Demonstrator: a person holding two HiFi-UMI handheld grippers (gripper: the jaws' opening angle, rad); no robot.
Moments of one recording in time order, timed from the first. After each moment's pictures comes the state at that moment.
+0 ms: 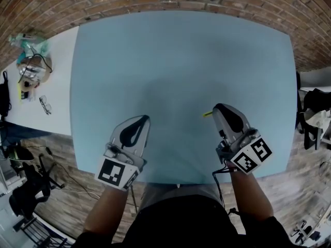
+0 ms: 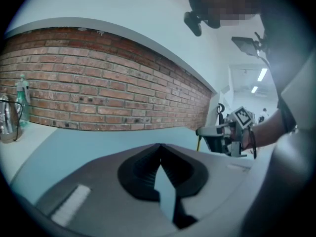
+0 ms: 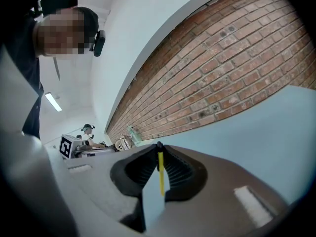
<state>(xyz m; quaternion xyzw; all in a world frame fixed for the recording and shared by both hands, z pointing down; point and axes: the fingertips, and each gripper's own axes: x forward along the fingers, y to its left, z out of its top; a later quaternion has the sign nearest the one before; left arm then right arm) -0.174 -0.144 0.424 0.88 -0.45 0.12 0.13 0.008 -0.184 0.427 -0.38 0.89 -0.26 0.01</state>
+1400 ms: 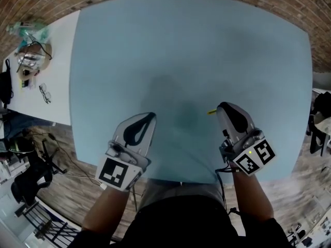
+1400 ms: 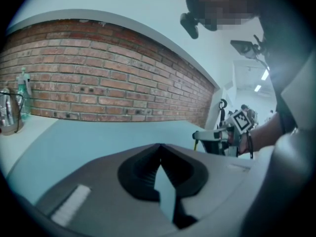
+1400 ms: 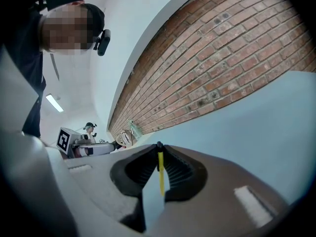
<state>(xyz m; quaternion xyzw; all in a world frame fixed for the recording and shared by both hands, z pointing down) -0.163 -0.141 0.447 0.86 -0.45 0.14 0.17 0.002 -0.182 0.471 -0.36 0.89 -0.28 0.00</state>
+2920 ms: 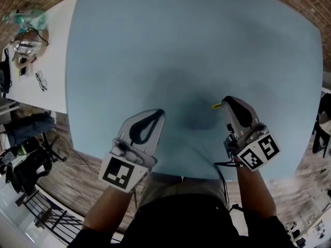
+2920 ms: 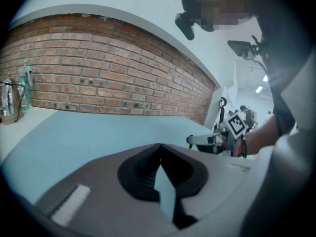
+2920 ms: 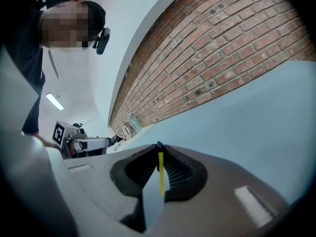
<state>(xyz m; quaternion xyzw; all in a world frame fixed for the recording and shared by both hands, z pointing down) -0.145 -0.128 0.461 0.85 -0.46 0.13 0.22 0.001 -0.173 0.510 -0.35 0.89 -0.30 -0.03</state>
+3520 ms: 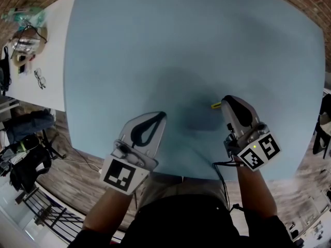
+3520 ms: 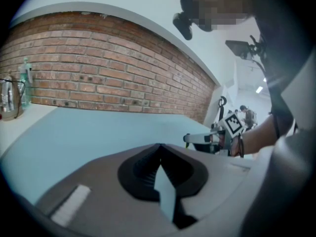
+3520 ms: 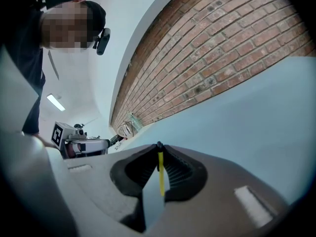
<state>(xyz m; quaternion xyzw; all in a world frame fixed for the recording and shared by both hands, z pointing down) -0.136 -0.119 0.471 0.85 -0.46 0.14 0.22 0.003 -0.172 0.518 -0.34 0.89 -0.31 -0.03</state>
